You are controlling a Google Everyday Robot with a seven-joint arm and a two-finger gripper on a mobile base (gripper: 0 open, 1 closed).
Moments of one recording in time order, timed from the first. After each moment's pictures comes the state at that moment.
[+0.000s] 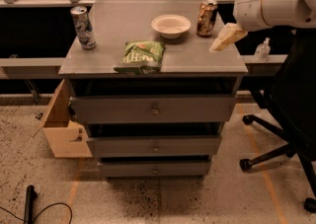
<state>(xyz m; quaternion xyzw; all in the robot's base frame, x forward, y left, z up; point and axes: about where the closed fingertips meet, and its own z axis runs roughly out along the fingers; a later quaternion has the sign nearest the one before) 0.663 -0.151 1.010 -0.65 0.52 -0.17 0.52</state>
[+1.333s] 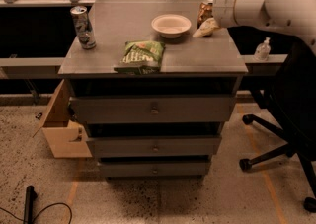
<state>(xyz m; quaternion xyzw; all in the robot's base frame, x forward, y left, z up) 0.746 -0.121 0.993 -0.68 0.41 -0.22 0.56</state>
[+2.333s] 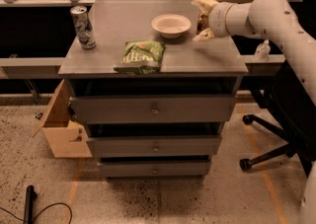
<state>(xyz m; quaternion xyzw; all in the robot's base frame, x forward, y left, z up) 0.817 -0.144 0.920 -0.71 0.42 -0.23 0.52</state>
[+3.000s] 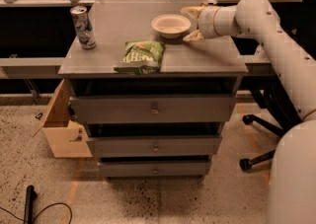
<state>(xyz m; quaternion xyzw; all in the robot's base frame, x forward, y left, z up) 0.845 -0.118 0.893 -0.72 0.41 -0.20 0.52</state>
